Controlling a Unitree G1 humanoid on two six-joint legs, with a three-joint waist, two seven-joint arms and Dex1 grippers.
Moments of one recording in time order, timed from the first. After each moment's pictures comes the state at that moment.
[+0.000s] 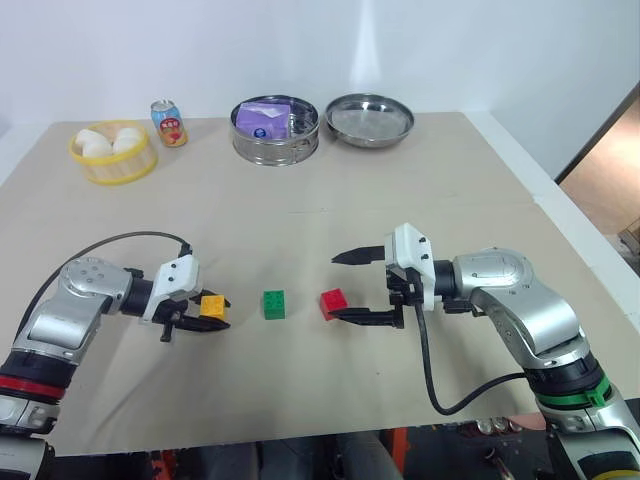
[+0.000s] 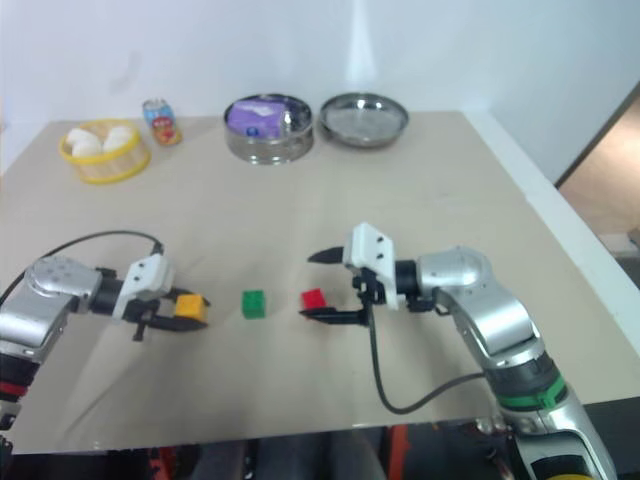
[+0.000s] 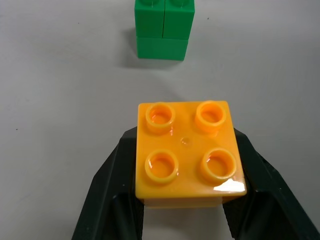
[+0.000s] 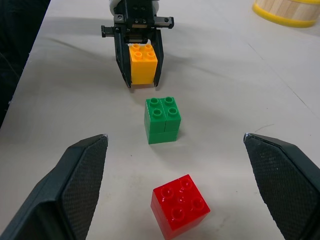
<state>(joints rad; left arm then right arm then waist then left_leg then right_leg) -0.41 0.85 -0.12 0.14 -0.26 0.17 -1.43 -0.51 -0.68 0.19 -0.30 0.41 0.47 1.10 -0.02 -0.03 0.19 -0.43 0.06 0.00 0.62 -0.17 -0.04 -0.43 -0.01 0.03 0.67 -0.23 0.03</state>
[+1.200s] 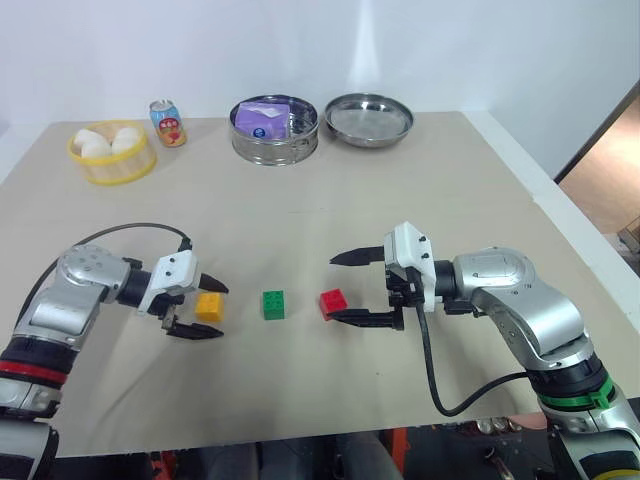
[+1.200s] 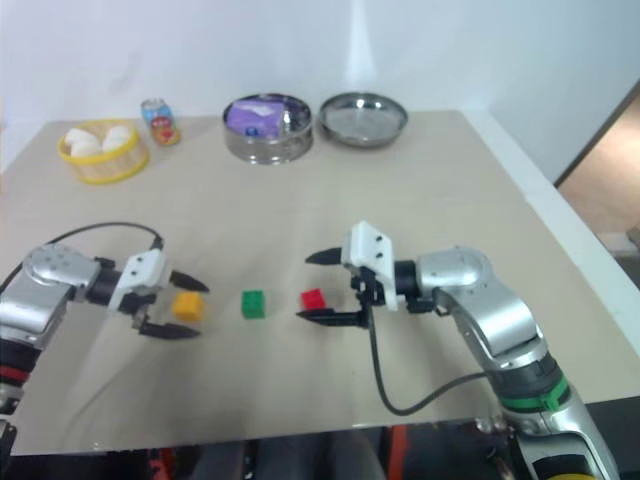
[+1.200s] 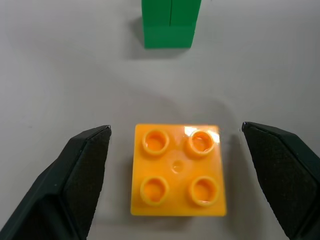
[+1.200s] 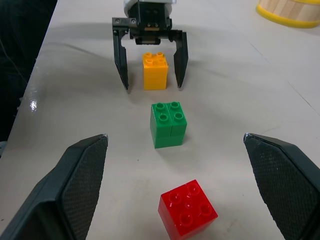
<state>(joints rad) -0.49 0.85 -0.14 0.24 -0.22 0.08 -1.51 -0.51 -0.69 0.18 -0.34 0.44 0.52 1.09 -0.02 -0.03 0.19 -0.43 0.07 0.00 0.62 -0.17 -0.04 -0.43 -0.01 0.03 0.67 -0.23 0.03</state>
